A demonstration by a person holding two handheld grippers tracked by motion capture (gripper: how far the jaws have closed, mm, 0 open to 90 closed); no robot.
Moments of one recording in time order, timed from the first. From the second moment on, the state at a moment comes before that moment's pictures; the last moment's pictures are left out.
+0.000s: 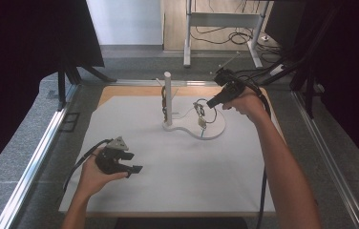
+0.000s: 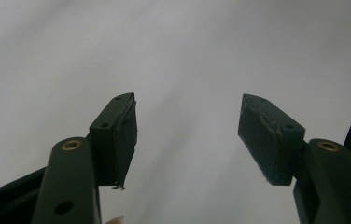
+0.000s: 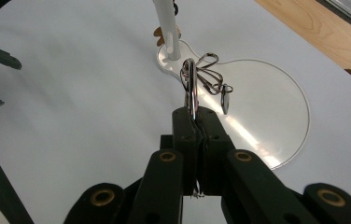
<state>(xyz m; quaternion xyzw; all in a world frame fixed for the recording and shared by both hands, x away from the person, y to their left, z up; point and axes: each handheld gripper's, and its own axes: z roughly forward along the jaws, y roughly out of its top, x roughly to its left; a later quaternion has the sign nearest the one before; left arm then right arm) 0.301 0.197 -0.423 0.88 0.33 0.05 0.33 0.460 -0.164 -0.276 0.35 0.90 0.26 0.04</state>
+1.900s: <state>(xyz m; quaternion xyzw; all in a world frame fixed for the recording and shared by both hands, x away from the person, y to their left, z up) 0.300 0.201 -0.420 0.88 0.33 0.05 0.34 0.526 -0.128 -0.280 0.37 0.89 0.26 0.05</state>
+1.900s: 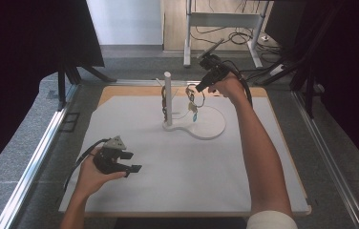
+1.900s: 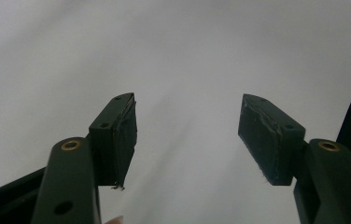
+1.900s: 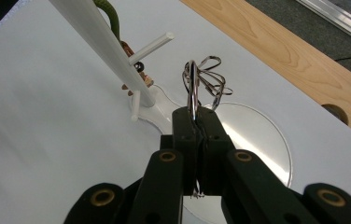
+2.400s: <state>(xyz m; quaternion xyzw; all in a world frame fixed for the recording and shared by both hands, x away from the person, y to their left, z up) 0.300 0.199 -0.420 0.88 0.32 0.05 0.34 0.541 -0.115 -0.291 0.38 0.89 0.26 0.06</state>
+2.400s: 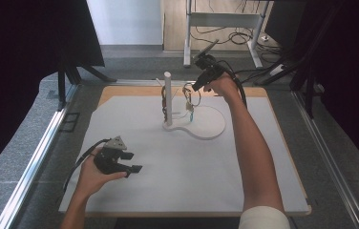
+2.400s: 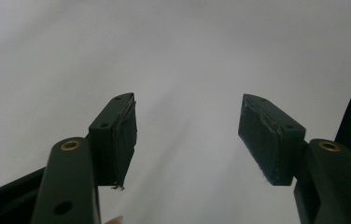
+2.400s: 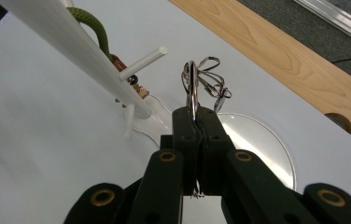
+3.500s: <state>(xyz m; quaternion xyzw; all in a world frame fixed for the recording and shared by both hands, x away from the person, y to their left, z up) 0.299 0.201 -0.420 0.88 0.32 0.05 0.35 0.546 -0.082 -0.303 0.36 0.89 0.27 0.05</state>
